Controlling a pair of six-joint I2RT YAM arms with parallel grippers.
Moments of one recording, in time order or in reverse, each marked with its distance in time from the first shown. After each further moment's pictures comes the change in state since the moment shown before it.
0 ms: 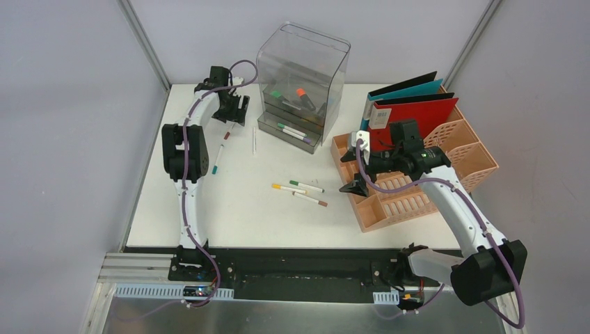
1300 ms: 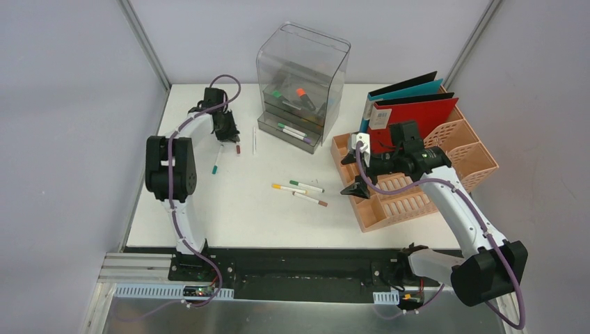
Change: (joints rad) left arm 0.006 -0.259 -0.471 0.218 0.015 -0.436; right arm 0.000 0.001 0.001 -0.048 0.000 -0.038
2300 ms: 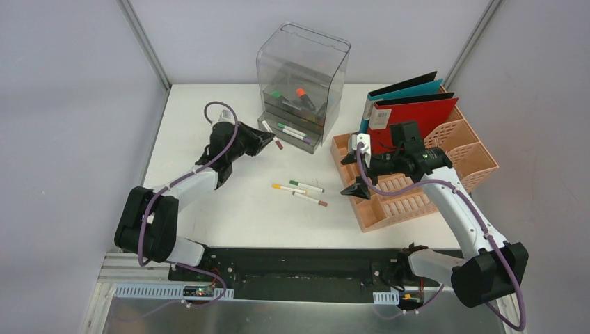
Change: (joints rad) left arm -0.227 -0.603 -0.777 0.849 0.093 -0.936; right arm 0.000 -0.012 0.000 -0.003 -0.007 -0.008
